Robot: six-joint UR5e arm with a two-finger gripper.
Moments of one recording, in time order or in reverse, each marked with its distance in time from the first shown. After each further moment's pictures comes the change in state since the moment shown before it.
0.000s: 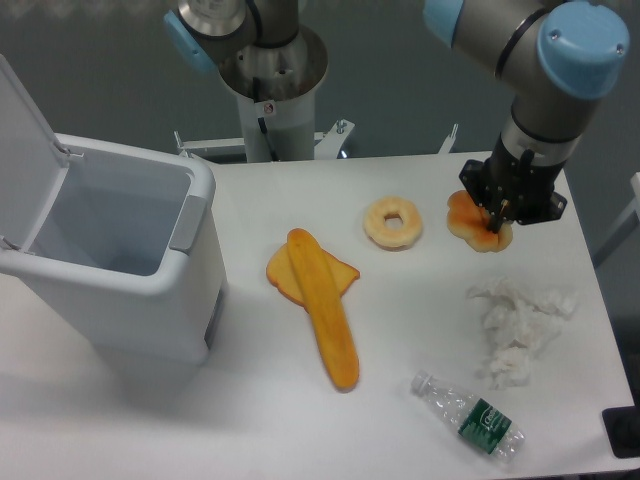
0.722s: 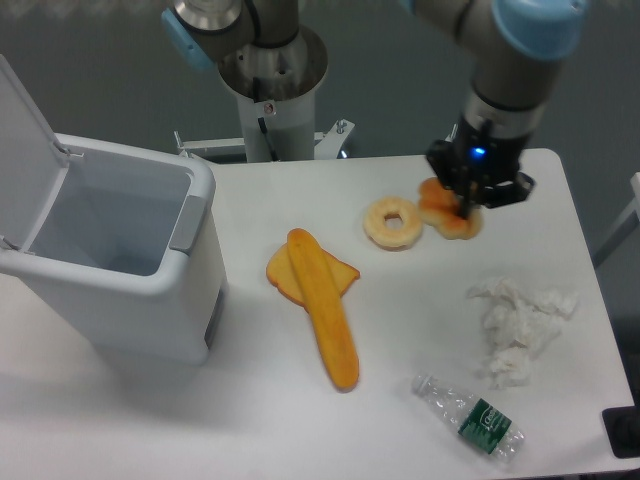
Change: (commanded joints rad) arm -0.116 0.185 -0.077 0.003 -0.150 -0.106
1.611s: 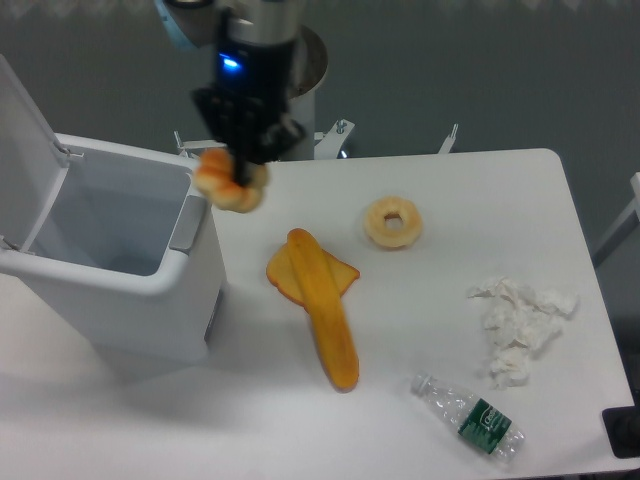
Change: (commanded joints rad) arm -0.367 0.160 -0.092 0.118 -0.120 -0.333
